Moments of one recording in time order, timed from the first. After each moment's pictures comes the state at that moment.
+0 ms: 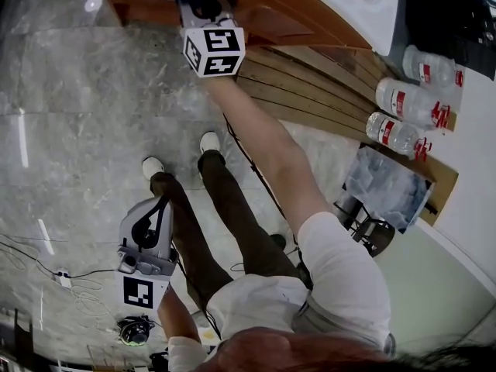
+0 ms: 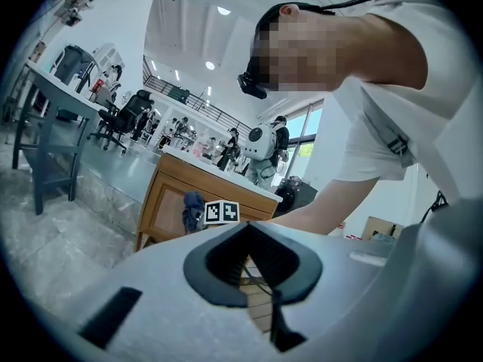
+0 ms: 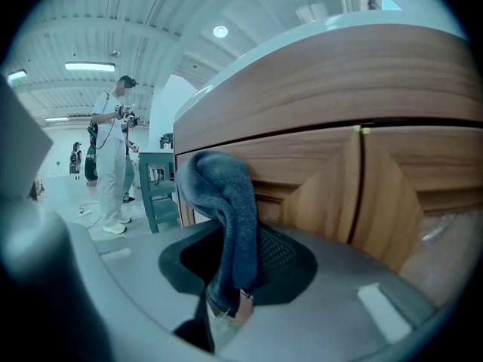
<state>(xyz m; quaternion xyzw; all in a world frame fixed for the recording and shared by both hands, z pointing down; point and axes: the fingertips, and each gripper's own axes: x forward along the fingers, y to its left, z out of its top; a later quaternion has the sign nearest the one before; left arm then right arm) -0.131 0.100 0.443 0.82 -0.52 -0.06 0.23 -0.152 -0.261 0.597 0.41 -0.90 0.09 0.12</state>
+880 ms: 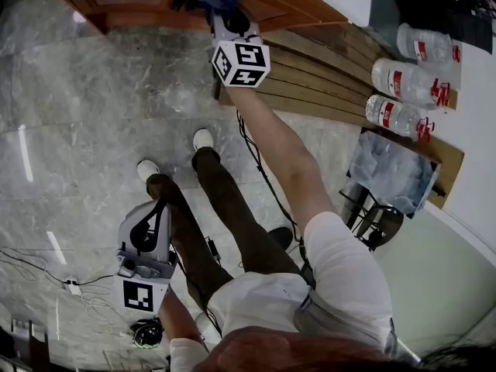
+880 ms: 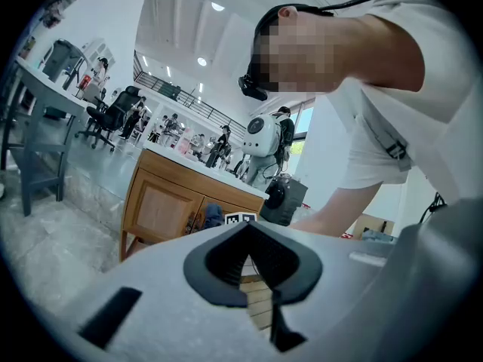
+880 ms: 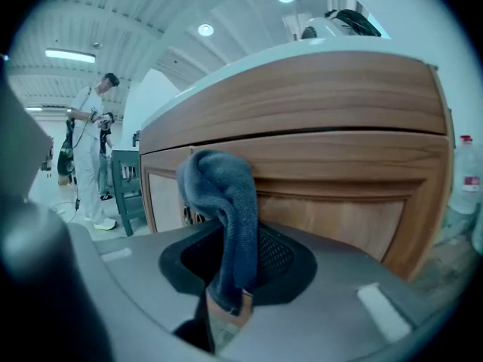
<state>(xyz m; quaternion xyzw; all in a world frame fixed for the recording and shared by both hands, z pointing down) -0.082 0.104 0.434 0.84 -0.50 -0.05 0.23 0.010 -0.258 0.600 0.49 -0.86 0.09 0.13</state>
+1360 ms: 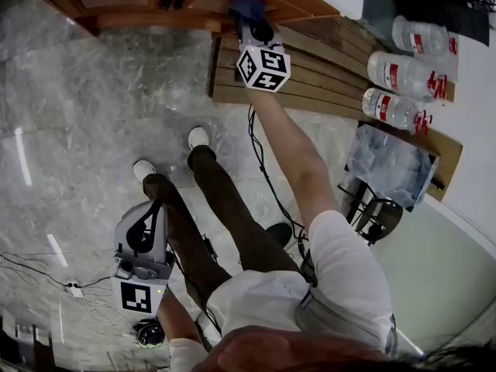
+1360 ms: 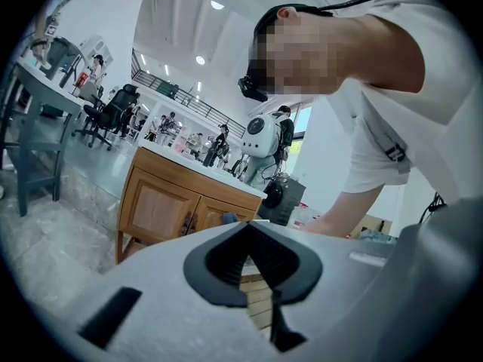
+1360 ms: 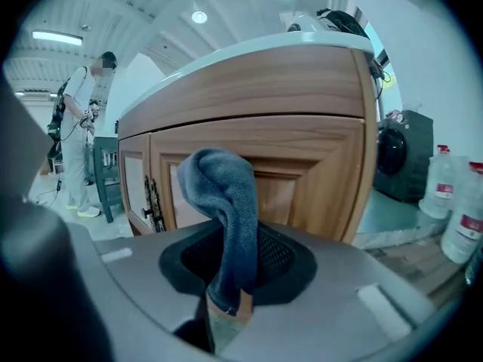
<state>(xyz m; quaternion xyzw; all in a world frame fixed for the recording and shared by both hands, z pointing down) -0.074 0.099 0.434 0.84 -0.49 -0.05 0.22 0.119 -0.259 0.619 0.55 -0.81 0.09 0.16</state>
